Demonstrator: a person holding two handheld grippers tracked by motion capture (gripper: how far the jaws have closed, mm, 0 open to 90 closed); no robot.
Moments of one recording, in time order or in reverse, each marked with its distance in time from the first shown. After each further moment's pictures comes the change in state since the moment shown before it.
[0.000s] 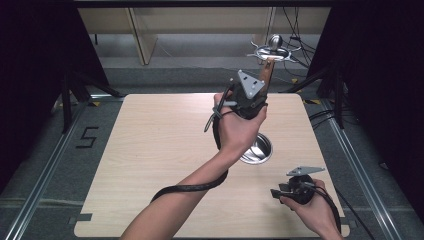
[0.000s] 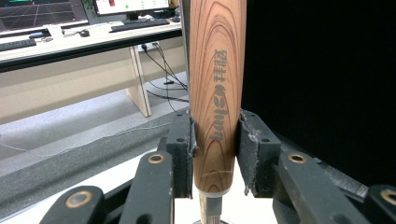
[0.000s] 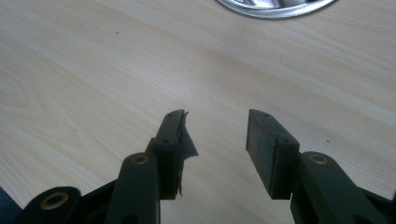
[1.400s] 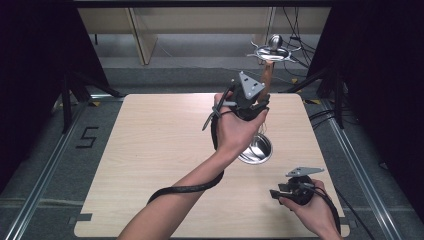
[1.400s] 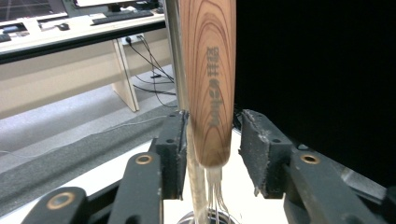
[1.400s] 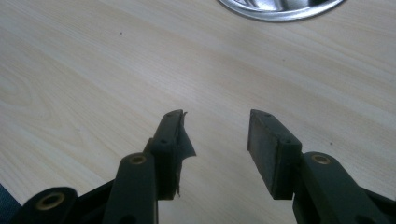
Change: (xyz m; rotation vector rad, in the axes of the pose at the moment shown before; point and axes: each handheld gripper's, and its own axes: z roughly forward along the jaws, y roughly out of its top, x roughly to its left) left arm 0.003 -0.004 -0.001 0.034 -0.068 0.017; right arm 0.002 0.000 -0.002 0.026 -0.004 -0.019
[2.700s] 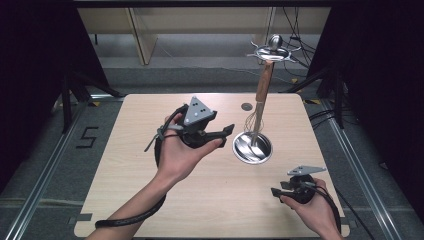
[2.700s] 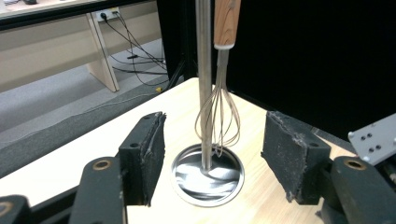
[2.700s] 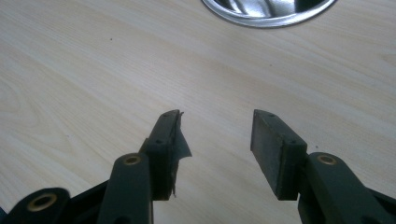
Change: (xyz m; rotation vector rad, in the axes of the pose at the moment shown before) left arm 0.055 -0.050 -0.091 0.075 -0.120 0.015; right arm -0.004 0.000 0.000 -0.033 -0.016 0.016
